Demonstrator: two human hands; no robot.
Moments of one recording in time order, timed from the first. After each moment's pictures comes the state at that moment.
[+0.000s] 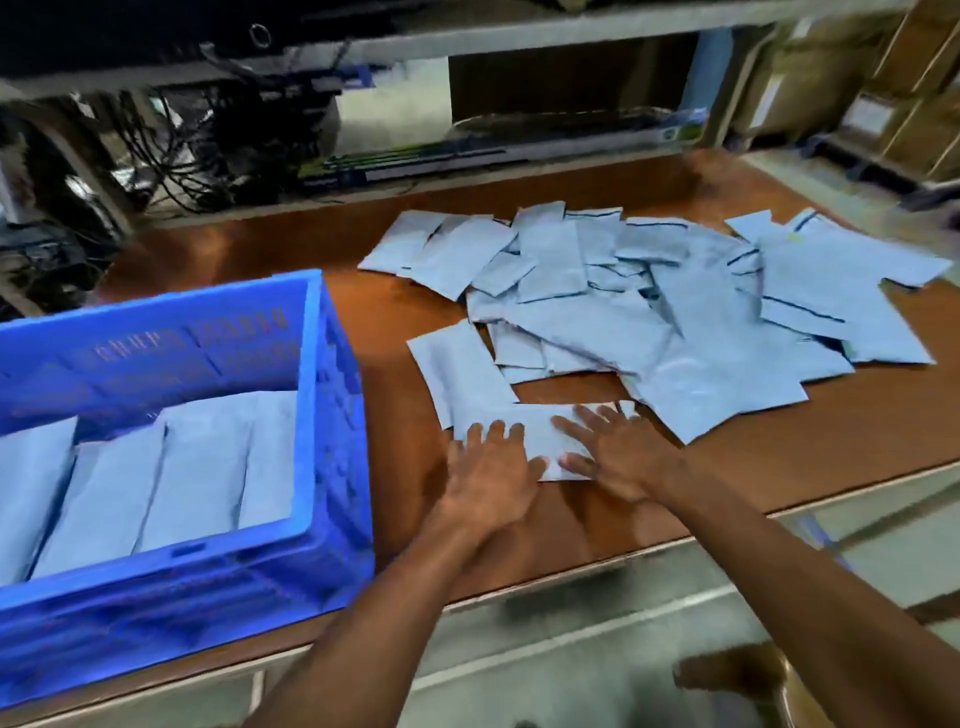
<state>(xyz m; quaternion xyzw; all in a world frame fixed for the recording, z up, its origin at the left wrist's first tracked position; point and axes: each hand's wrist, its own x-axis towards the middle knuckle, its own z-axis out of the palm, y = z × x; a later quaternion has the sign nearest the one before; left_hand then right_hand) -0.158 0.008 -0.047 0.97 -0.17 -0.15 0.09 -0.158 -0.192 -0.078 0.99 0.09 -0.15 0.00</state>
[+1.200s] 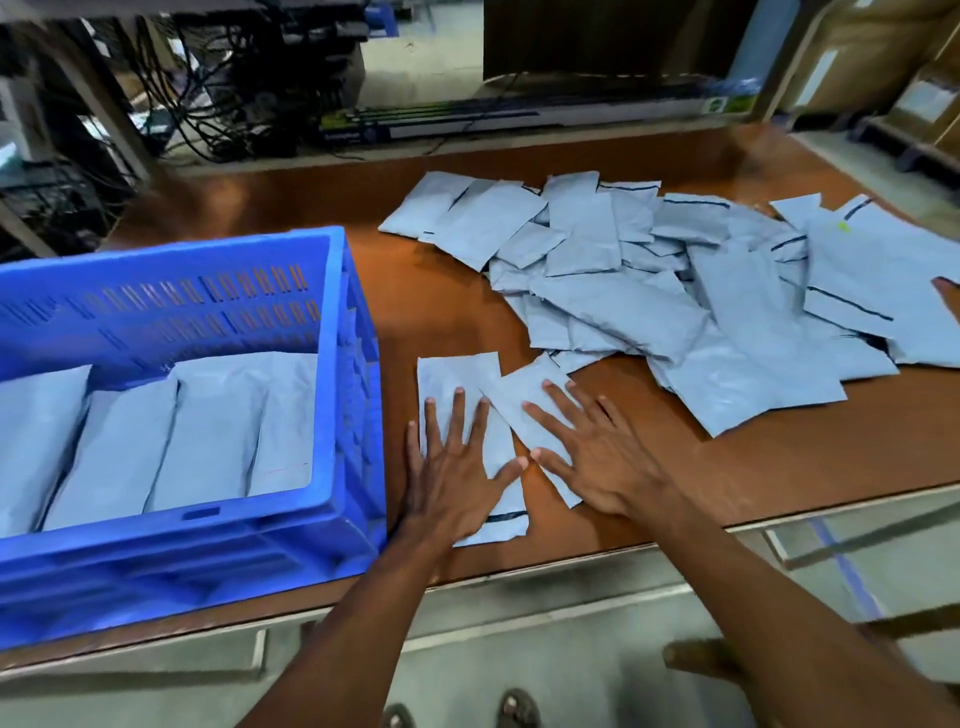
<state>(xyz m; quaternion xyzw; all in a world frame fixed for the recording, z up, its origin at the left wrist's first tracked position) -0.161 0.066 -0.127 0.99 -0.10 -0.02 0.08 -0.164 -0.147 -0.104 0.99 0.15 -0.02 -0.05</state>
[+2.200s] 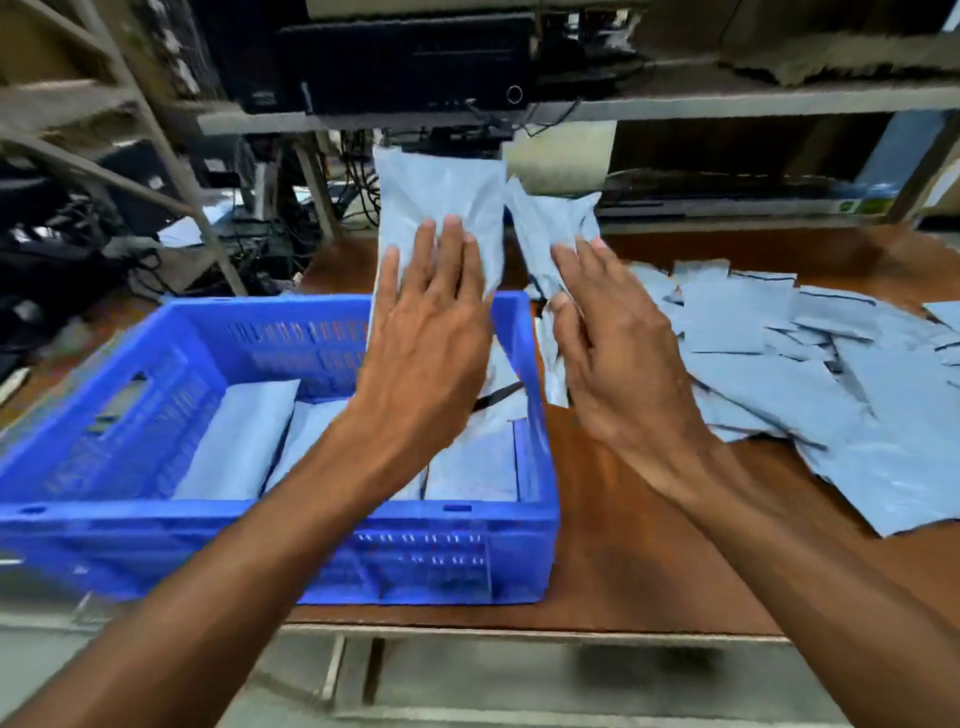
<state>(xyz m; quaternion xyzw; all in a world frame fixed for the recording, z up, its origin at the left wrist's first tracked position) -0.176 0.233 0.142 0.96 -0.09 0.24 -0.05 -0.163 0.069 0.123 0.88 0.19 0.31 -0.30</state>
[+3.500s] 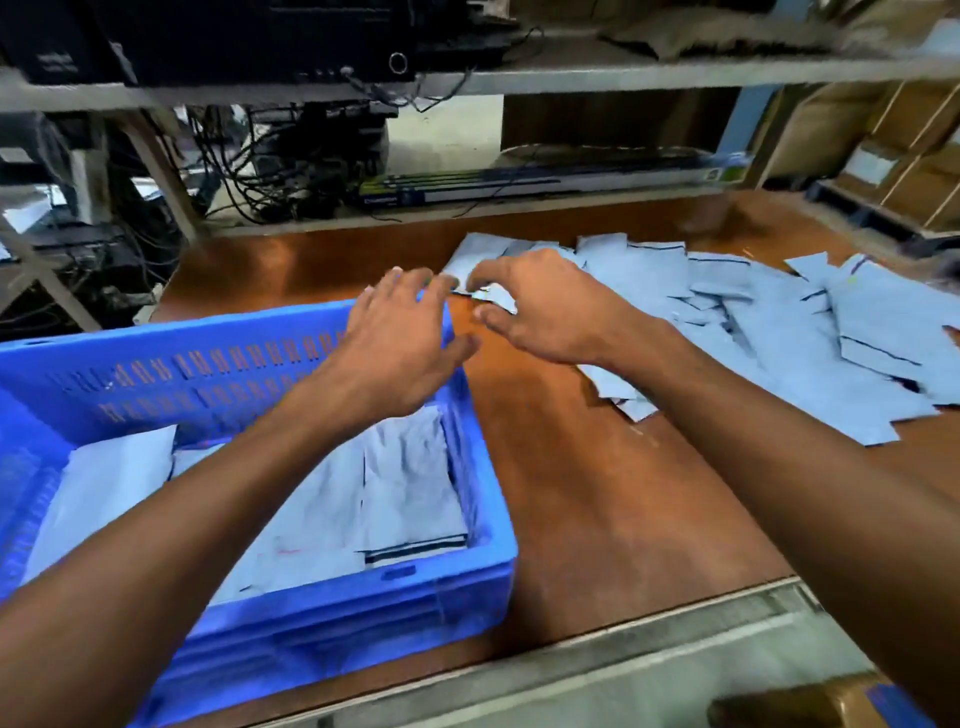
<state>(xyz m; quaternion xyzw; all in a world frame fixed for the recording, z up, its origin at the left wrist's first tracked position) -0.068 0.215 0.101 0.96 -0.23 0.10 0.11 -0.069 0.034 0.130 0.97 0.21 0.09 -0.12</state>
